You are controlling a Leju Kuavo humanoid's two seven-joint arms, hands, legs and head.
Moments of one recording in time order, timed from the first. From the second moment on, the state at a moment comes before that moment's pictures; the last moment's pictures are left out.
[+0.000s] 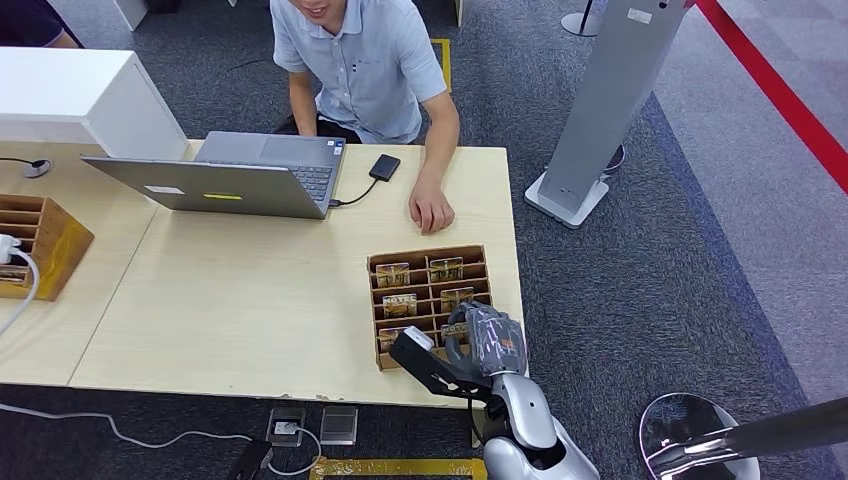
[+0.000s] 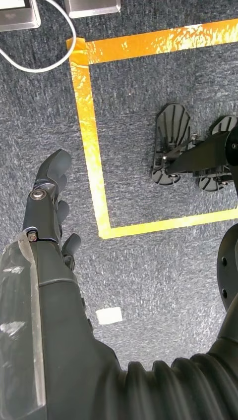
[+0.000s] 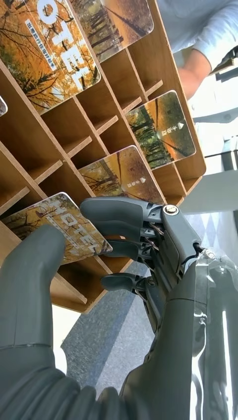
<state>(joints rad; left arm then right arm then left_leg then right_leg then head) -0.10 0.04 -0.92 -0.23 0.90 0.23 -0.04 -0.33 -0.02 0.84 -1.25 0.95 -0.14 0.52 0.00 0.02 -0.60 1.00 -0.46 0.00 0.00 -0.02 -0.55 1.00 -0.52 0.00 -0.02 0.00</state>
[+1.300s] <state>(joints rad) -0.10 0.04 -0.95 -0.23 0.90 0.23 -0.04 -0.31 -0.03 0.83 -1.25 0.93 -0.16 0.54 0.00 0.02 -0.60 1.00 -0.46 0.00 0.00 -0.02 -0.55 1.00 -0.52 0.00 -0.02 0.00</state>
